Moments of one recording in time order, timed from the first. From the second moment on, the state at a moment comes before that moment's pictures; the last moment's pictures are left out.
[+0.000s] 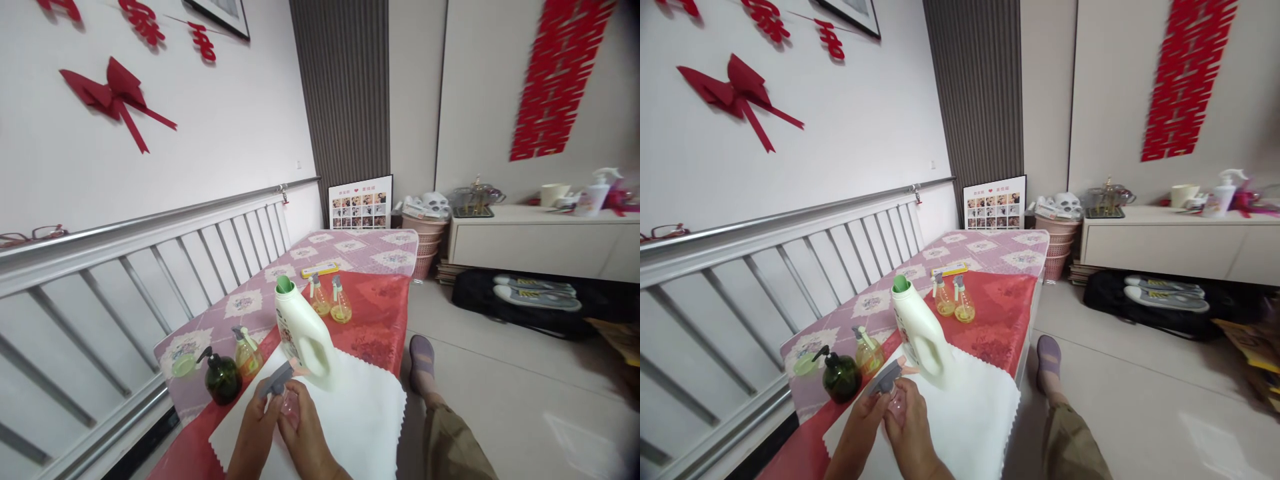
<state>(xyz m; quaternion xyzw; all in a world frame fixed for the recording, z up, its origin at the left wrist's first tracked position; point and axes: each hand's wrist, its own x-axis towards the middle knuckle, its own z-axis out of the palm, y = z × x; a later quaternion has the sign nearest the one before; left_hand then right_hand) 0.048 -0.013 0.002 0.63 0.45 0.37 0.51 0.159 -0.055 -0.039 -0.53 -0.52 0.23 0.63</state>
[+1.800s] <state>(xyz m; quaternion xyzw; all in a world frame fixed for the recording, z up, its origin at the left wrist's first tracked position) 0.075 -0.039 0.028 0.56 0.52 0.45 0.46 0.157 -0.039 -0.047 -0.49 -0.50 0.26 0.66</state>
